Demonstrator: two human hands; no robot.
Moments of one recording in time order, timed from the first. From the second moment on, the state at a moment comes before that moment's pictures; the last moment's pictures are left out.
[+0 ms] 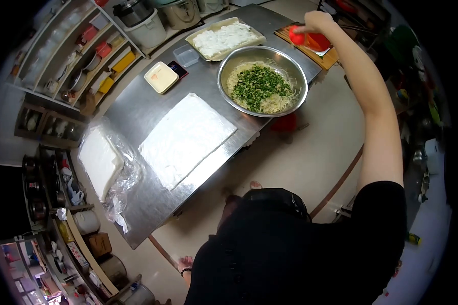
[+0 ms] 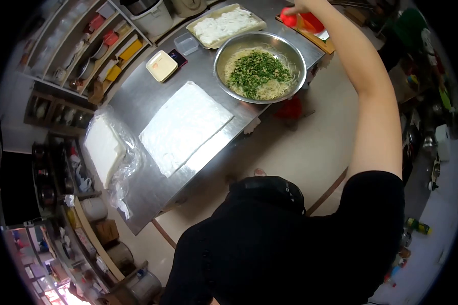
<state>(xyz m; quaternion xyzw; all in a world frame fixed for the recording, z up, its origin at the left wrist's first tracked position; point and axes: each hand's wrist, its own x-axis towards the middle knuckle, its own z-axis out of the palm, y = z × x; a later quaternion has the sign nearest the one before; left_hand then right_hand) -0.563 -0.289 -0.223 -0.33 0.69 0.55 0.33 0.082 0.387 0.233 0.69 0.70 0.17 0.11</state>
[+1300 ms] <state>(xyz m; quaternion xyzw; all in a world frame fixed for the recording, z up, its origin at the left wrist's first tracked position) -0.691 -0.753 -0.202 -0.55 0.52 0.65 0.09 -0.534 0.129 0.156 0.35 0.65 -0.58 -0.34</state>
